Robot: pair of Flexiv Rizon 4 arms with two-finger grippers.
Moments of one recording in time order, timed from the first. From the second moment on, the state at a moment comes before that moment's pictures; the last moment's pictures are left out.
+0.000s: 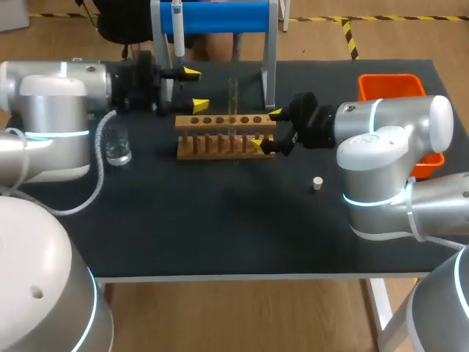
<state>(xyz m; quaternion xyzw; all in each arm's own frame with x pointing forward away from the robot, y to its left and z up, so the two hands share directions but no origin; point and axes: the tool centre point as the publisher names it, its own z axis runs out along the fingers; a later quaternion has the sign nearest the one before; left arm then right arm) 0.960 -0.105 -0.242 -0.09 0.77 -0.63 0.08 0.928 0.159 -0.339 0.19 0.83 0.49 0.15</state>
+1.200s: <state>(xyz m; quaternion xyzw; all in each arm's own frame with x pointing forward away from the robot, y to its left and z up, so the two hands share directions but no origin) 0.876 -0.026 -0.209 -0.17 0.78 -0.58 0.16 0.928 0.159 -0.339 0.19 0.83 0.49 0.15</state>
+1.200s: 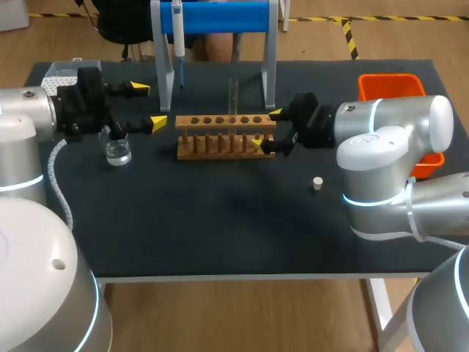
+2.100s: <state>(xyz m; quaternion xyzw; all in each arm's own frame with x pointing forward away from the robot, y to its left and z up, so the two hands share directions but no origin) 0.892 0.204 -0.231 -0.42 0.75 -0.41 0.30 0.928 0.159 -0.339 0.19 0.83 0.49 0.15</state>
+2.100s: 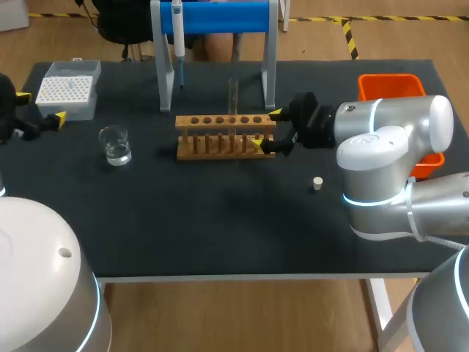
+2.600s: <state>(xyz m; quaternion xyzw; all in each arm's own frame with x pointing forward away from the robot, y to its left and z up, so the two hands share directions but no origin) 0.901 0.251 -0.238 -0.48 0.73 -0.37 0.33 0.928 0.159 -0.339 0.19 0.83 0.49 0.15</state>
